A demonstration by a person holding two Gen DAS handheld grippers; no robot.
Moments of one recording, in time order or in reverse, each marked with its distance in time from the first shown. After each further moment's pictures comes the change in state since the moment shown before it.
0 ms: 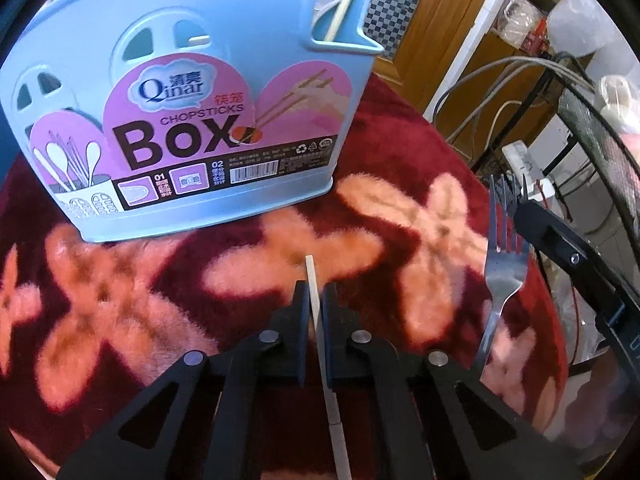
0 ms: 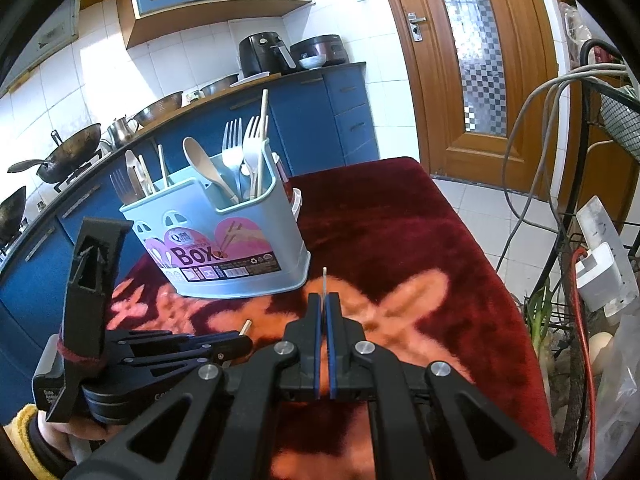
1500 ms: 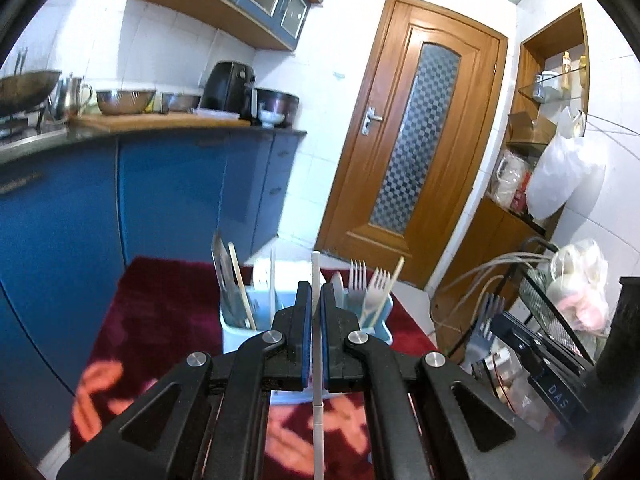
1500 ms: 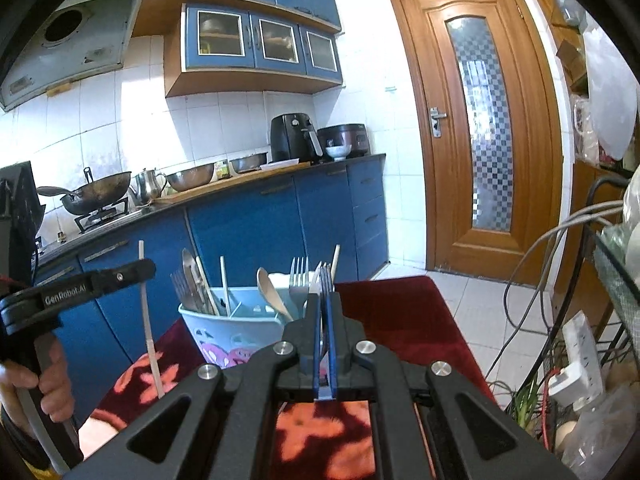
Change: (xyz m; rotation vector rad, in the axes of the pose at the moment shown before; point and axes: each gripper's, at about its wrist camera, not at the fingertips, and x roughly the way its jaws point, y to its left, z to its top) left arm -0.218 0.053 0.043 -0.068 -0.623 0.046; right arm -0.067 0.067 0.068 -0.126 -0.305 -0.016
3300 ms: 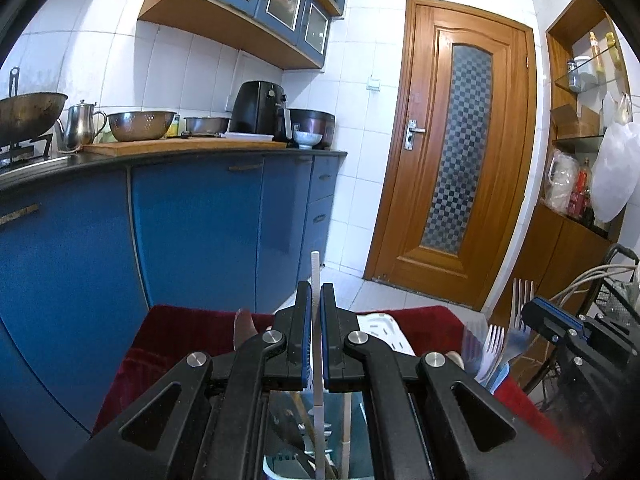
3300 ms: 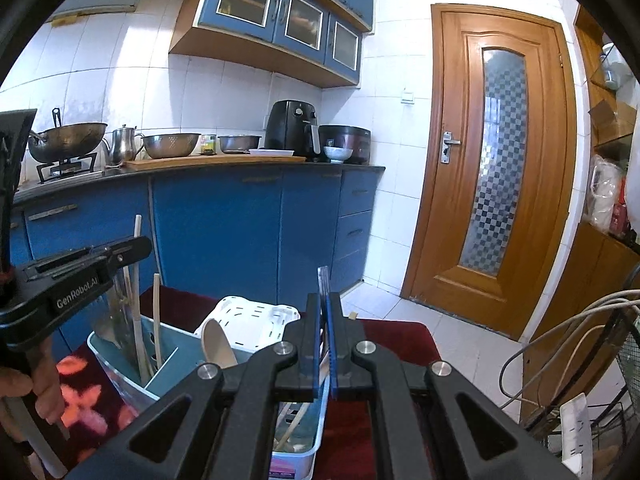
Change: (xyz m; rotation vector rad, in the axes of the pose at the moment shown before) left arm 0.125 0.040 0.013 0.058 -0.086 0.166; right arm 0.131 0.023 0.021 -0.196 0.013 -0.085
